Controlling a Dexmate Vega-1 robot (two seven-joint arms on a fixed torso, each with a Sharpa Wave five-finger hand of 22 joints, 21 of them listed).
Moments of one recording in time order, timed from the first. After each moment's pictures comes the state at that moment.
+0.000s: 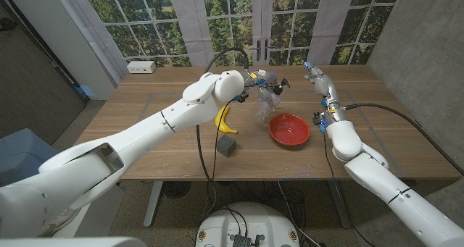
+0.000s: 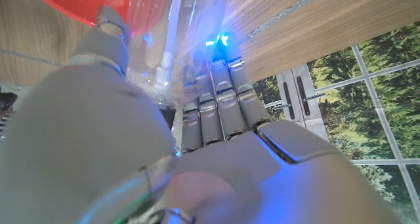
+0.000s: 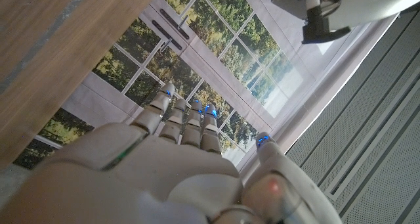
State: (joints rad) left arm 0.40 0.54 0.91 -1.92 0.58 0.37 -0.40; left_hand 1.06 -0.14 0.35 -0.17 0.21 0.78 0.19 0.31 0.25 0.86 0.09 0.32 0.39 0.95 0.10 0.40 0.22 0.62 -0.04 0.86 0.24; right arm -1.12 -0.63 -0.28 -1.82 0.13 0.22 -0.40; right_hand 0.13 0.11 0.41 0.05 0.19 0.25 0.00 0.21 0.18 0.23 0.01 0.20 0.20 0.13 0.00 0.23 0.27 0.28 0.06 0.20 0.17
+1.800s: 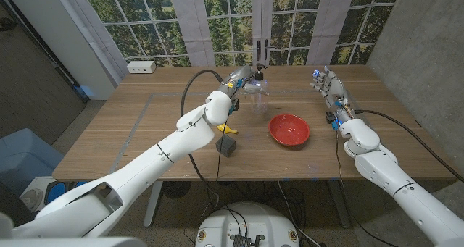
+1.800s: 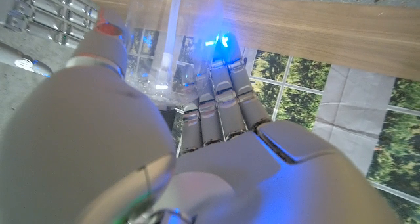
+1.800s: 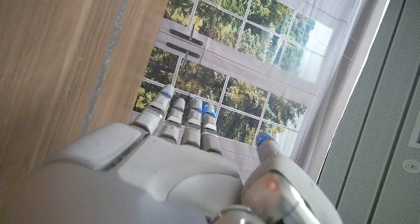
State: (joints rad) left arm 0.69 0.48 0.73 -1.93 0.35 0.47 0.19; left_hand 1.05 -0.13 0.34 -0.17 0.24 0.77 0.18 0.32 0.31 0.86 0.09 0.33 0.41 0.95 0.10 0.41 0.22 0.58 -0.05 0.93 0.22; right arm -1.06 -0.61 -0.22 -1.59 0.60 0.33 -0.09; right_hand 0.14 0.12 0.41 0.04 0.18 0.27 0.02 0.21 0.18 0.25 0.03 0.20 0.21 0.13 0.01 0.24 0.28 0.28 0.06 0.20 0.17
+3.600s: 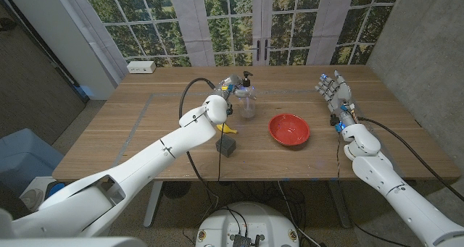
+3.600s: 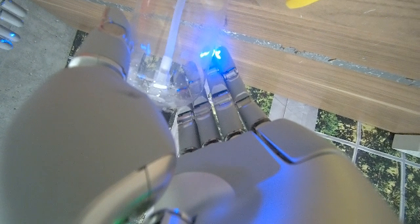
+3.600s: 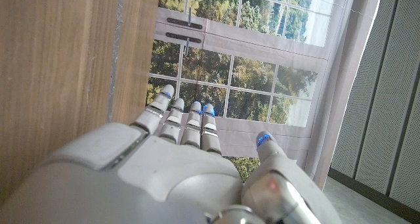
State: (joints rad) left arm 0.62 0.49 0.78 -1.88 0.18 0.68 0.25; left_hand 1.05 -0.13 0.36 -0.19 0.27 0.74 0.03 0.20 0.31 0.80 -0.06 0.18 0.38 0.85 -0.05 0.19 0.31 0.42 -0.05 0.94 0.17; right arm -1.03 -0.55 -0.22 -1.46 0.73 0.41 -0.01; right_hand 0.14 0.12 0.41 0.02 0.18 0.27 0.02 0.21 0.18 0.24 0.04 0.20 0.21 0.13 0.02 0.25 0.29 0.28 0.06 0.20 0.17
